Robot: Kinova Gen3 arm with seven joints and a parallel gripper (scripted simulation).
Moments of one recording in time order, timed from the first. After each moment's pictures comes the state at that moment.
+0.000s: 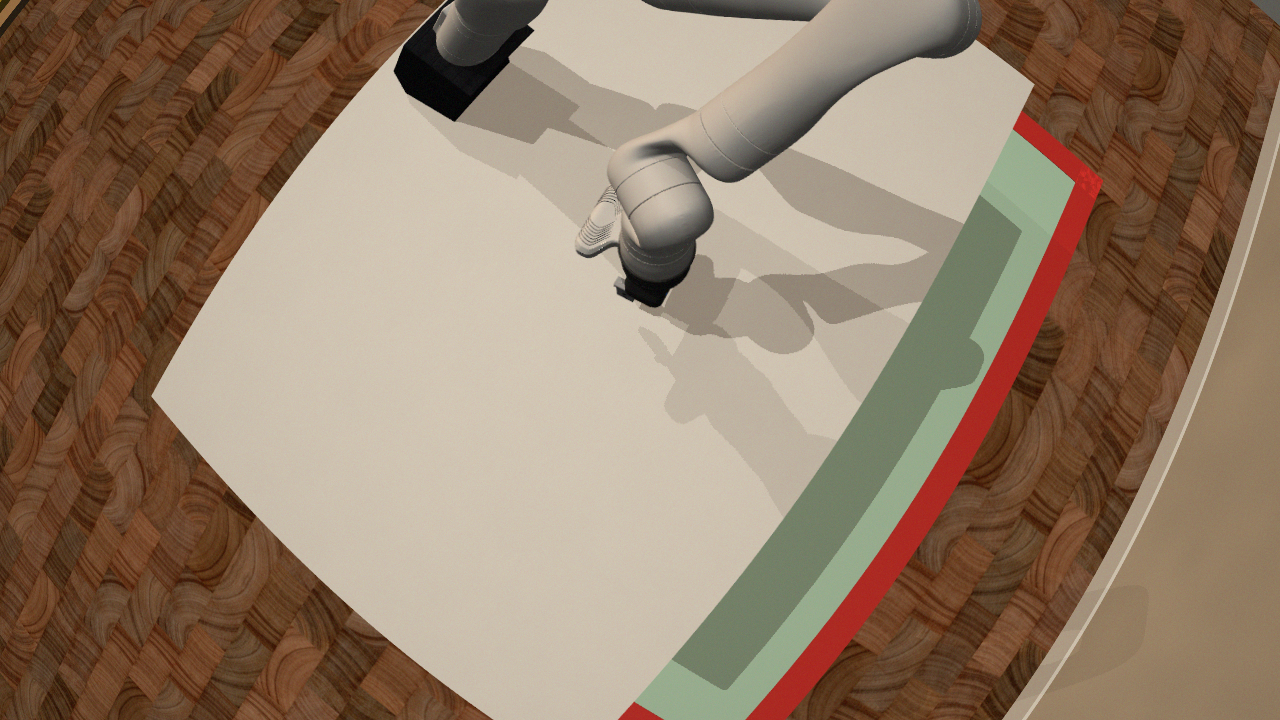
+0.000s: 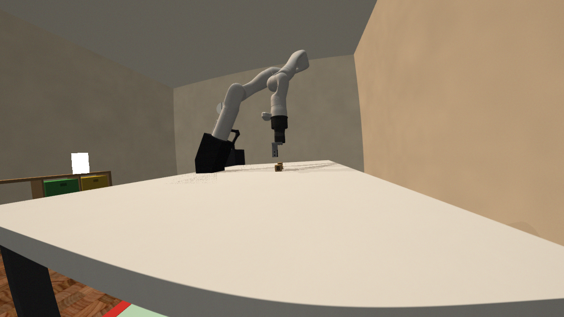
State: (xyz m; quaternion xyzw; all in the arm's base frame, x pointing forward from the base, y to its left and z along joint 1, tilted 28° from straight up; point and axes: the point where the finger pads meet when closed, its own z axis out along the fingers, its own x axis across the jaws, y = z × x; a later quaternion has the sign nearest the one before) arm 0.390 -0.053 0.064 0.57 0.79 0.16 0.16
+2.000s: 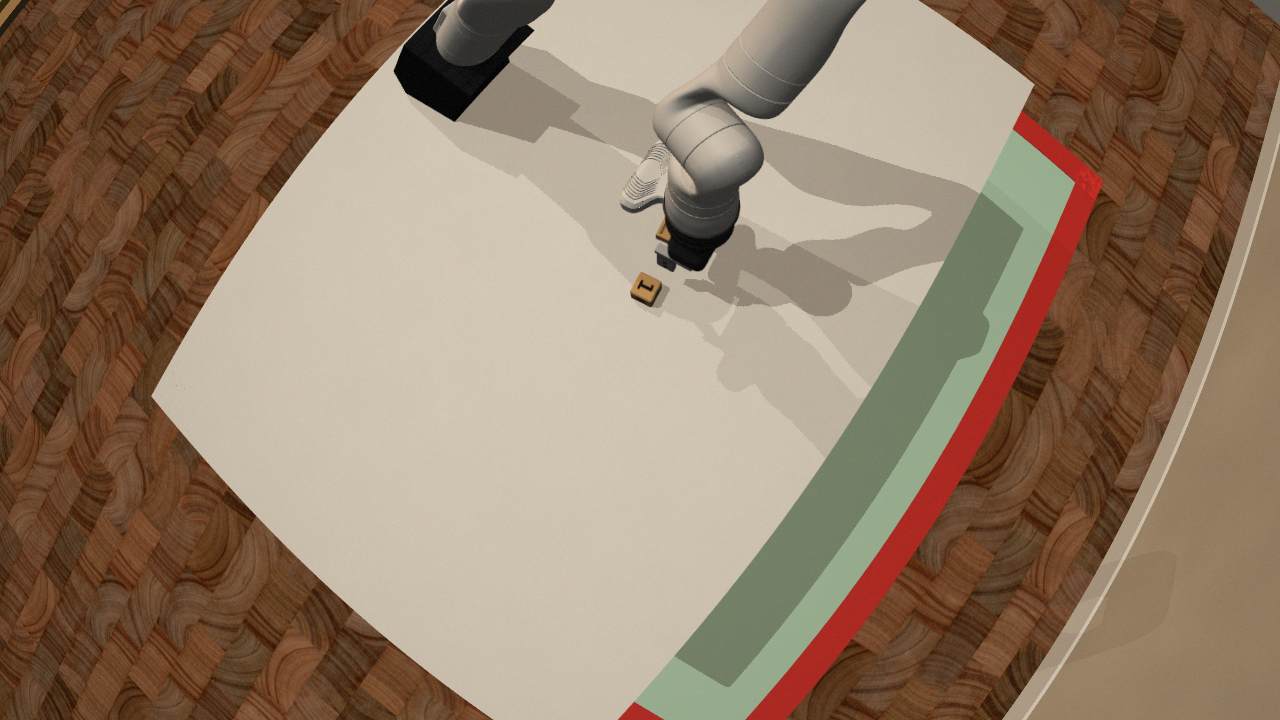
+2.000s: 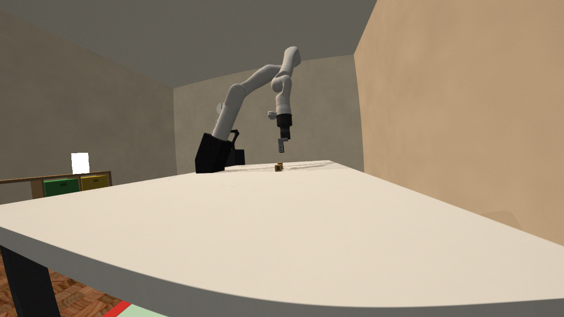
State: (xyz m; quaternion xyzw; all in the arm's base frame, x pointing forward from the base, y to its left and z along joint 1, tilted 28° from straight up) arm 0.387 0.006 0.091 0.58 0.78 0.17 0.17
